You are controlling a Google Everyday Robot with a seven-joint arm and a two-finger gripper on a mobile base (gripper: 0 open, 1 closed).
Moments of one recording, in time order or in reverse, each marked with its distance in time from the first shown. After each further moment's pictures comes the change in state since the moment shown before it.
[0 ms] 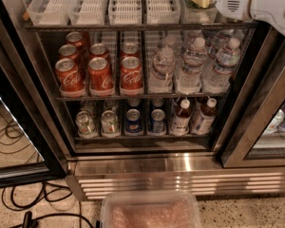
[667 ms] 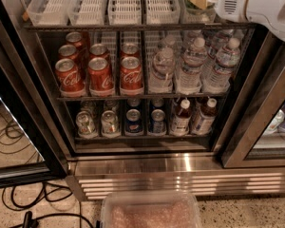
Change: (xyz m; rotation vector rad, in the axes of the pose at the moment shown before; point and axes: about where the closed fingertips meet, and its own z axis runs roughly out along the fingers) arm 0.007 -0.008 0.007 0.010 -0.010 0.009
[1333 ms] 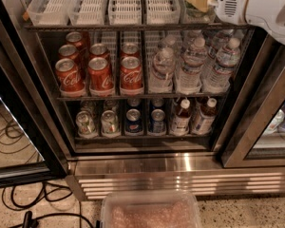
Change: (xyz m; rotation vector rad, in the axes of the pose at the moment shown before) arm 0.011 -0.007 0.004 0.008 0.005 0.020
